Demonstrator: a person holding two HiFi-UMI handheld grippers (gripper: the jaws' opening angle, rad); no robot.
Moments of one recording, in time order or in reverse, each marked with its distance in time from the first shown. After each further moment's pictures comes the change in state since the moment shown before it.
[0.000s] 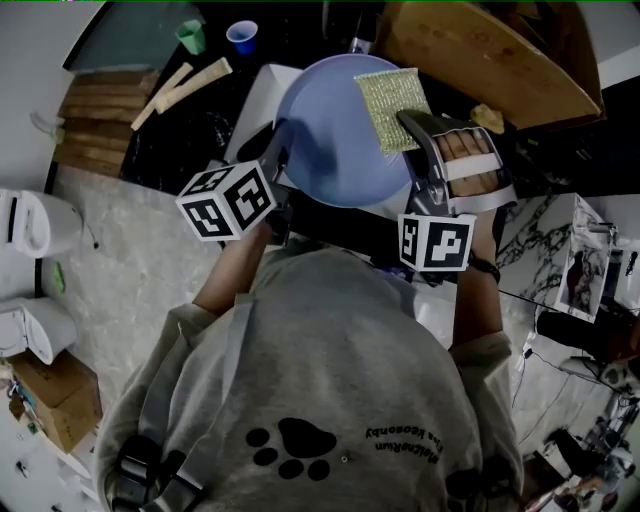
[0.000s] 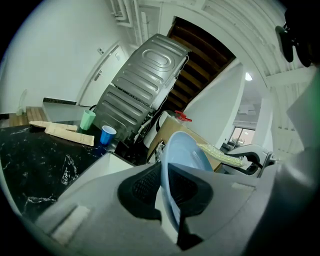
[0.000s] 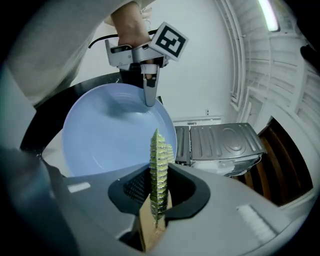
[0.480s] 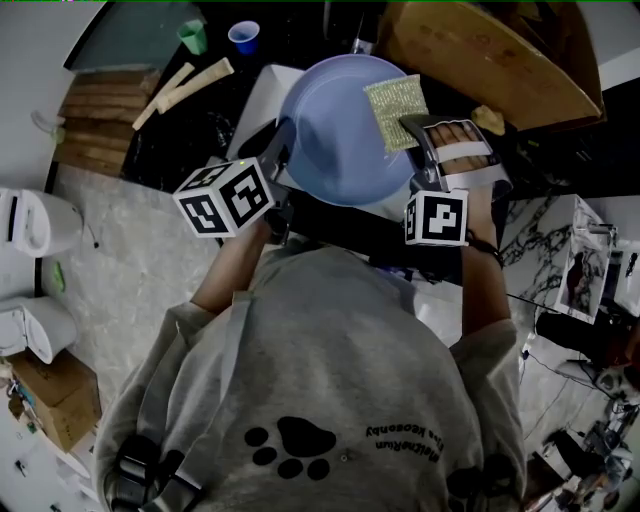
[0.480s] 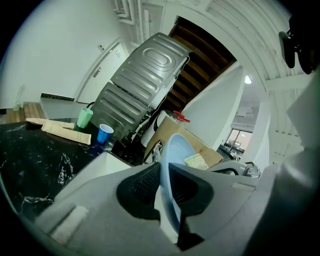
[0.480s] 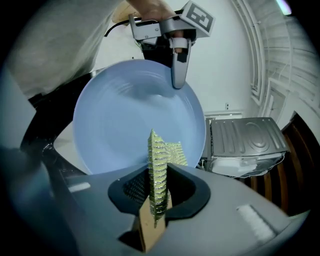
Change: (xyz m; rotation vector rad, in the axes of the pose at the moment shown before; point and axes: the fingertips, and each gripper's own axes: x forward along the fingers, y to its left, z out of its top) left arm 0.000 -0.003 0.004 -0.025 0.010 -0.036; right arm 0.030 0.052 -0.022 -0.056 0.039 0.196
